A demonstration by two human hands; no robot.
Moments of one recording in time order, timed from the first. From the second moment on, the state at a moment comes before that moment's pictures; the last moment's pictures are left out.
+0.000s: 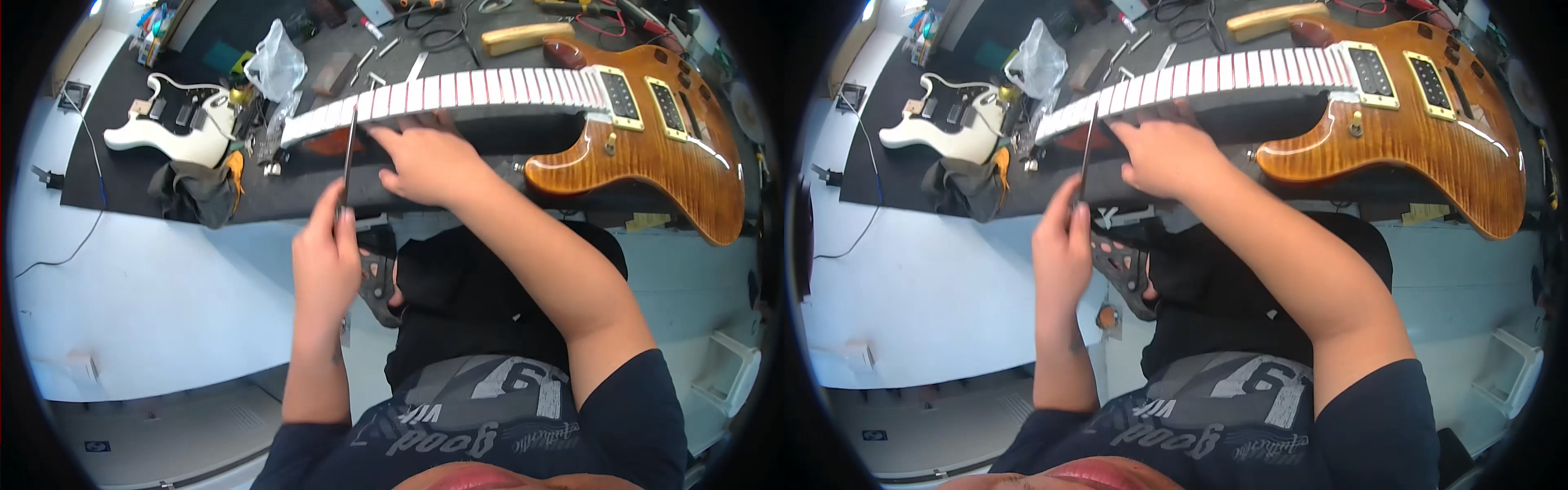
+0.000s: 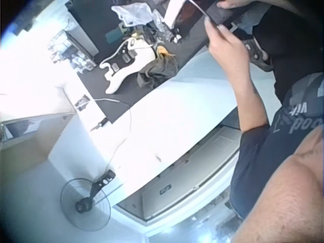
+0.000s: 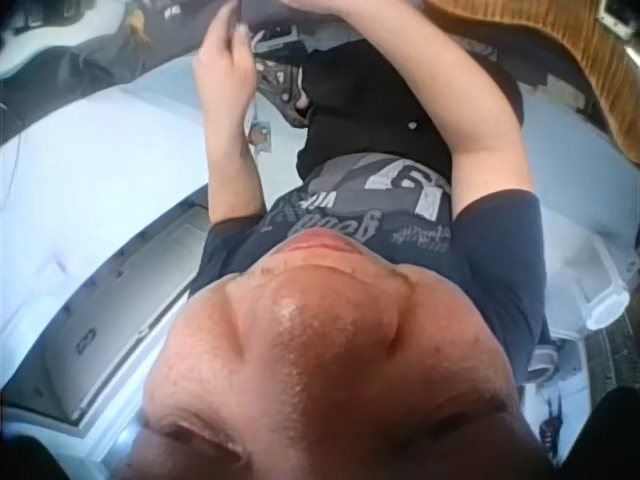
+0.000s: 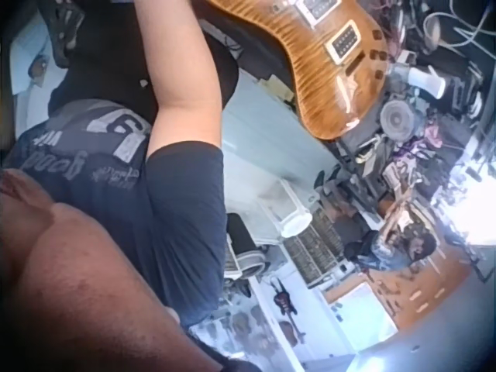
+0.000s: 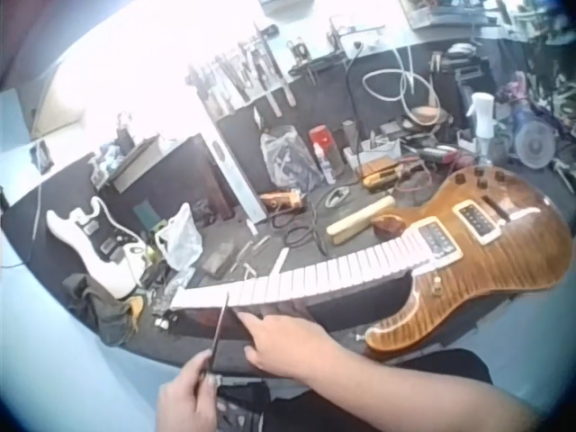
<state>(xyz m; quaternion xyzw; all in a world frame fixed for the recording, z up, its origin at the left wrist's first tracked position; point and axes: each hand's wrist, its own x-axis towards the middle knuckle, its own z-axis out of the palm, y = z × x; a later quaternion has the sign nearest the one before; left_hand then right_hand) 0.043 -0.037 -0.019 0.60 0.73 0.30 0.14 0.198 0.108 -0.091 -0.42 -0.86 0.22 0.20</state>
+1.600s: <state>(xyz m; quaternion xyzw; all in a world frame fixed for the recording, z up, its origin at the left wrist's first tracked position) 0.044 0.025 -0.008 0.67 0.67 0.31 0.11 0.208 0.110 -0.094 -0.42 -0.86 0.16 0.22</state>
